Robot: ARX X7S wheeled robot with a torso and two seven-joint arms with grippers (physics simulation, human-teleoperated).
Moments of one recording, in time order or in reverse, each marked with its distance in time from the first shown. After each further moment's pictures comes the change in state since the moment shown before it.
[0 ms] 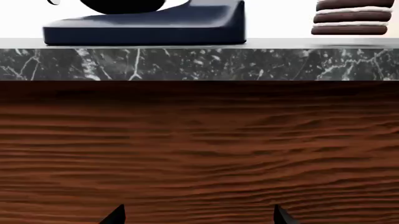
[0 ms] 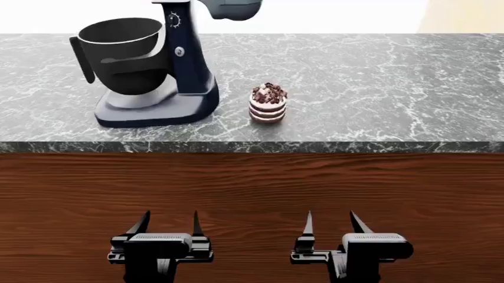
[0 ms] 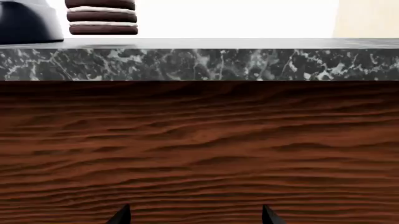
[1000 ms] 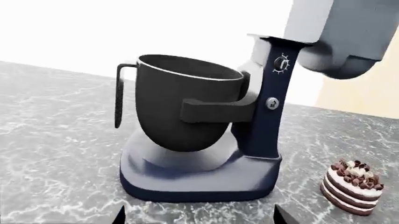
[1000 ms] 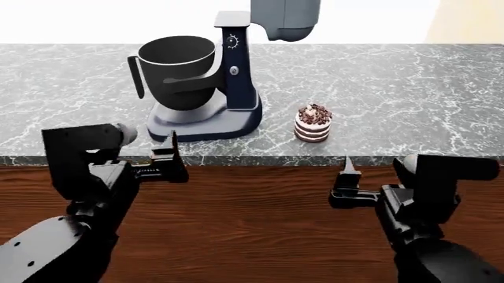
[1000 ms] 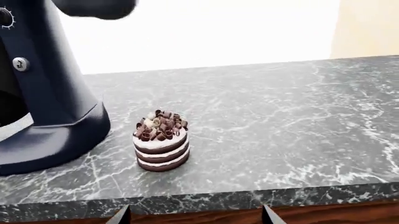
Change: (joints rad) left arm -0.459 -0.399 -0.059 0.616 -0.989 -0.976 -0.525; right arm 0.323 0.342 0.109 -0.671 0.683 1.039 0.379
